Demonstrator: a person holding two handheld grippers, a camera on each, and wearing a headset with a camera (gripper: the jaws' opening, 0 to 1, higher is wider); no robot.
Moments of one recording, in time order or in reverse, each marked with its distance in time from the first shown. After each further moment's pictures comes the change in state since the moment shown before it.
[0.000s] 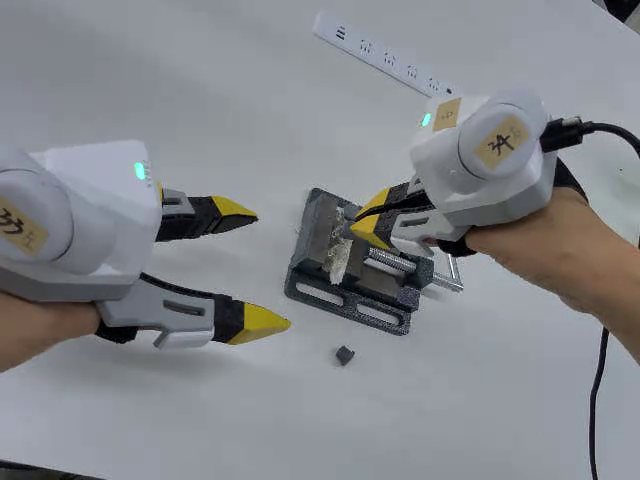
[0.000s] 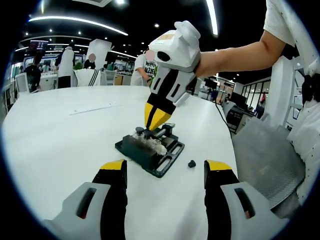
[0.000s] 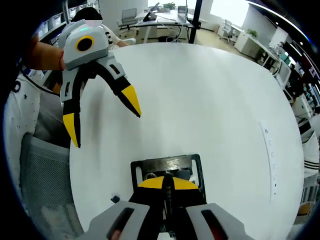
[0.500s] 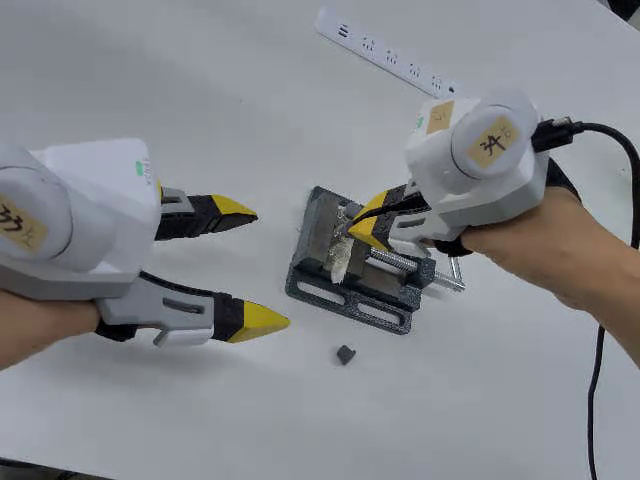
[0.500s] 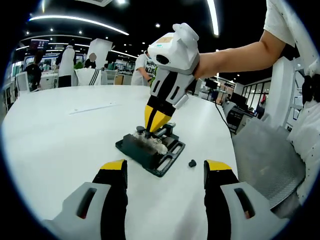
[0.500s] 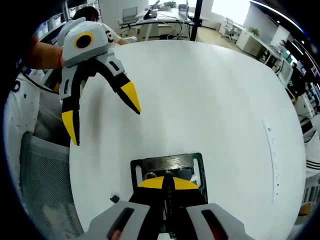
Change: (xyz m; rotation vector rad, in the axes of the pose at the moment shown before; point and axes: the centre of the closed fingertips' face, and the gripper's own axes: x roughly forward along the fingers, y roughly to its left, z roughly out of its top) left arm -0.001 0.002 -0.003 -0.004 0.000 0.002; right arm 0.007 0.001 -0.005 0.002 0.014 0.017
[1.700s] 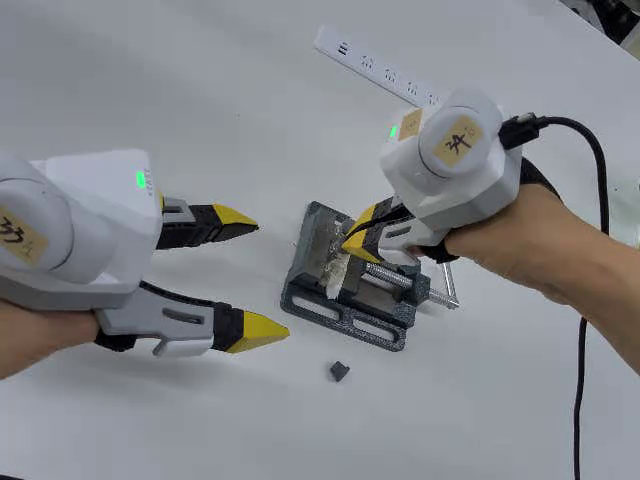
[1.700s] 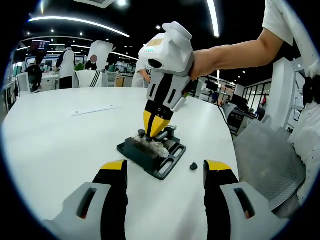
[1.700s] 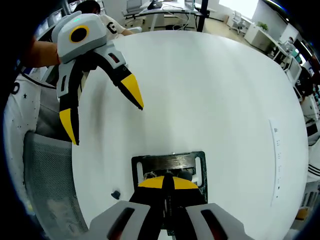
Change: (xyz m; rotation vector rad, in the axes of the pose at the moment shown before) left arm 0.001 0.002 0.006 0.000 -0.018 0.009; right arm 0.004 -0.001 0.001 -0.026 0.096 0.051
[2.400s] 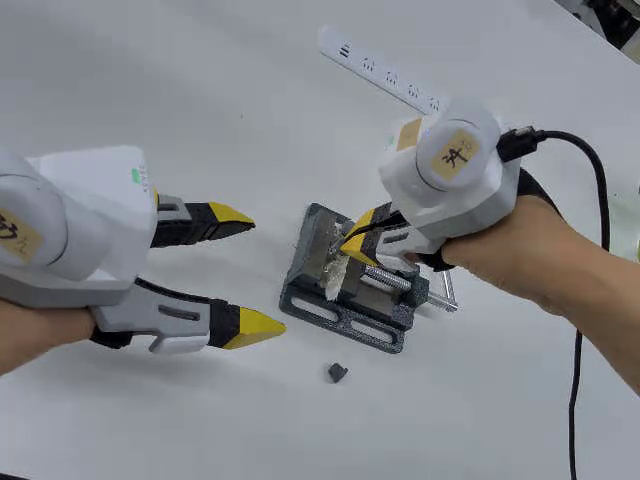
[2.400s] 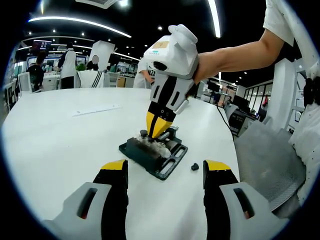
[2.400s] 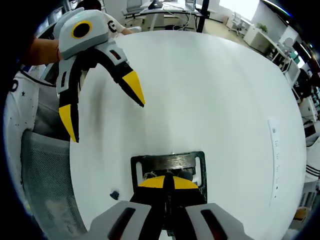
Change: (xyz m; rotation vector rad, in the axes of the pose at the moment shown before) left arm -0.001 0.001 0.002 -0.006 -0.007 0.011; right arm 0.002 0.000 0.001 -0.009 -0.004 -0.026
